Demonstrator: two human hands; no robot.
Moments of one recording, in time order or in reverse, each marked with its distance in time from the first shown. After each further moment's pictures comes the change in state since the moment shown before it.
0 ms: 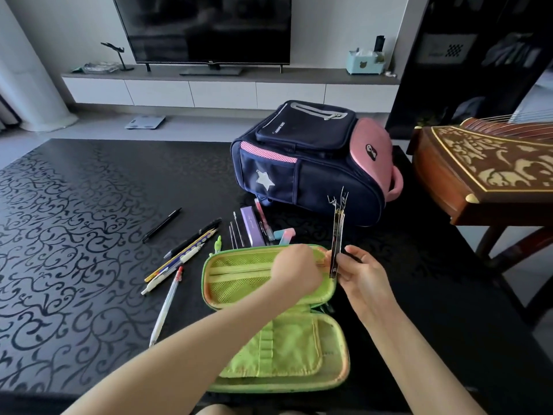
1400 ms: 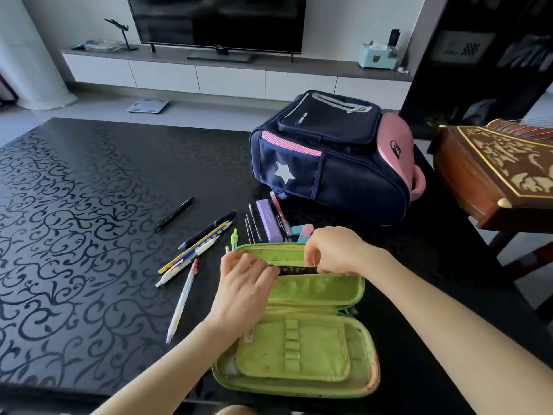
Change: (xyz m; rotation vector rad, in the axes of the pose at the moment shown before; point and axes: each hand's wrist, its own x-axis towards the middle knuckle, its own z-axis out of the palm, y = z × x) left_hand -0.025 -0.145 0.034 0.263 0.812 0.476; right_hand 0.023 -0.011 0.088 -2.145 -0.639 -0.366
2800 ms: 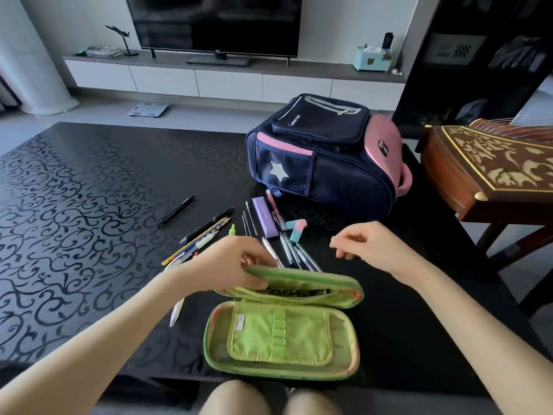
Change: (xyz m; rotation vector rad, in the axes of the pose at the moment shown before) left_hand 0.058 -0.014 -0.081 -0.614 -0.809 -0.241; right_hand -0.066 0.044 0.010 0.883 0.314 0.020
